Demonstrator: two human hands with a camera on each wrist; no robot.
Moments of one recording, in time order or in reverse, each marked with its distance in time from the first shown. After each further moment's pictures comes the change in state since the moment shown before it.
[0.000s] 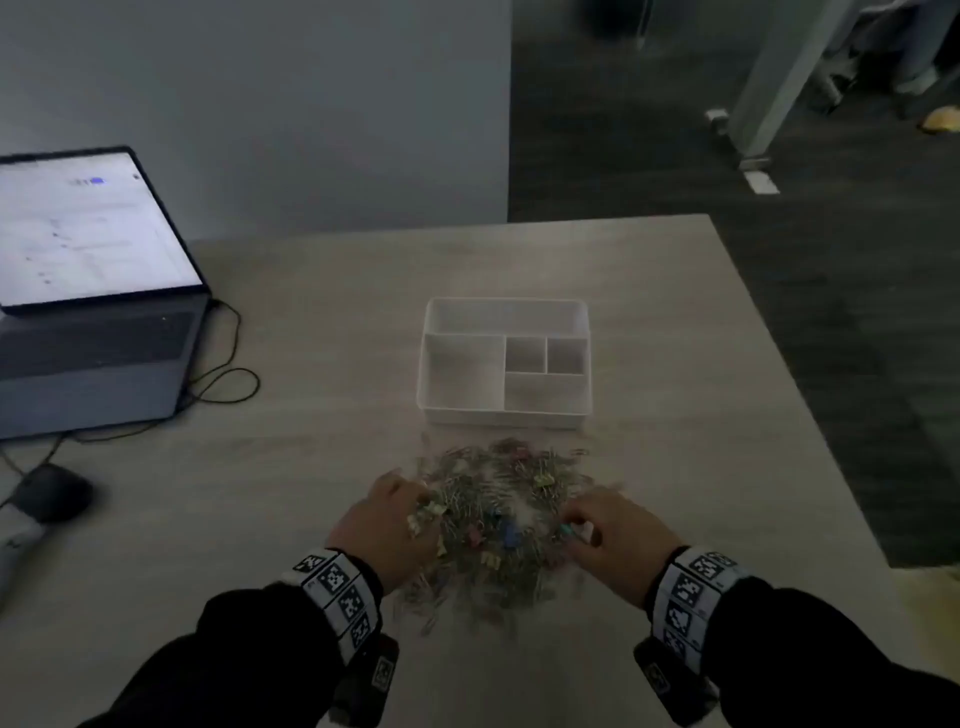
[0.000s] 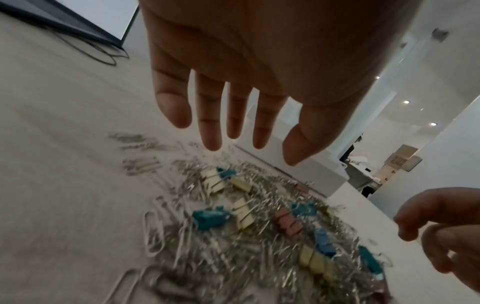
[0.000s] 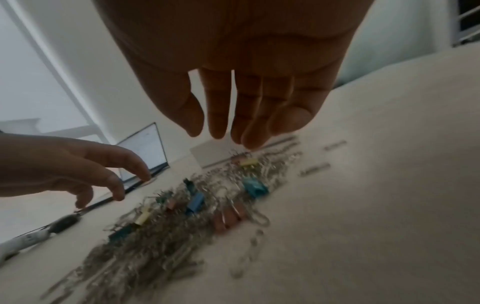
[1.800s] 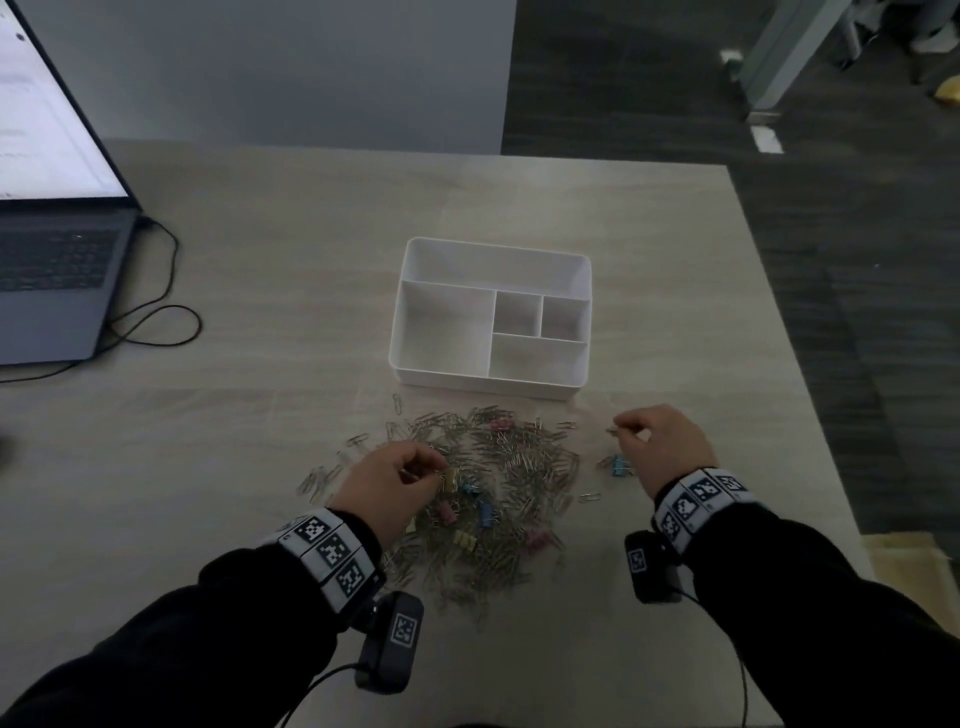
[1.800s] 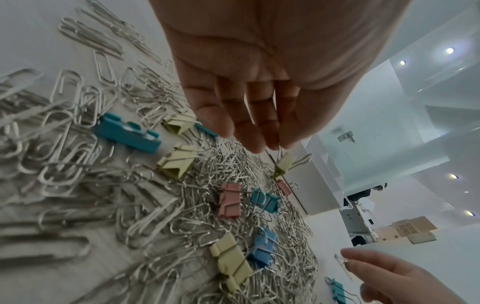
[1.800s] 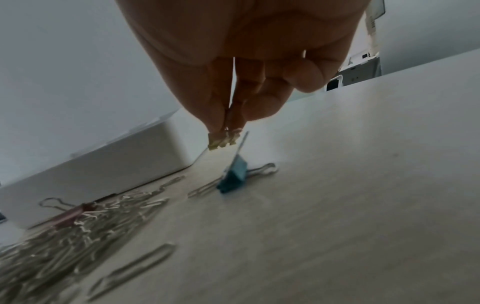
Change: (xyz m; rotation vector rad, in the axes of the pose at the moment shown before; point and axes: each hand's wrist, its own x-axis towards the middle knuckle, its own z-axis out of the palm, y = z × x) left_hand 0.027 0.030 0.008 -0.590 0.108 -0.026; right_hand 0.061 0.082 -0.034 0.039 0.389 0.367
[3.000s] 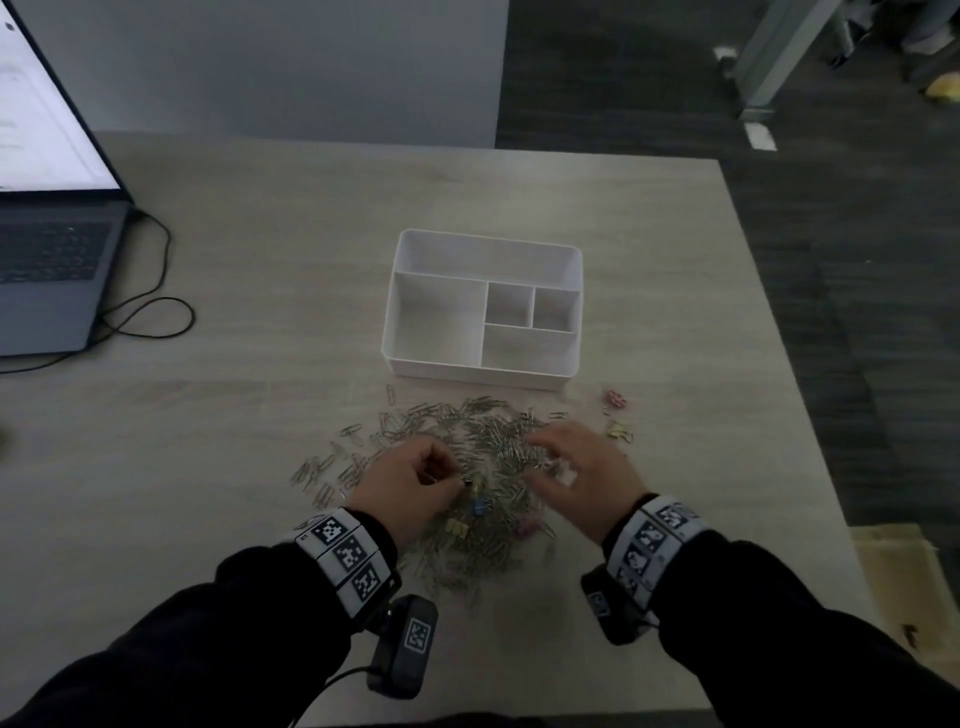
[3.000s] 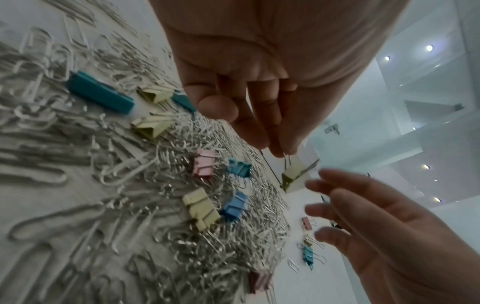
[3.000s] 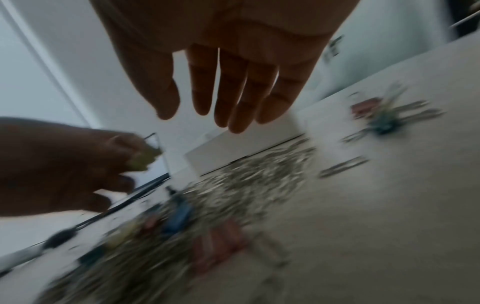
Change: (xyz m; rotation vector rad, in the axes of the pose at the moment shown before) left_hand -0.006 -0.001 0.024 -0.043 -0.034 0.052; right_hand -0.054 -0.039 0.030 0.144 -0.112 -0.515
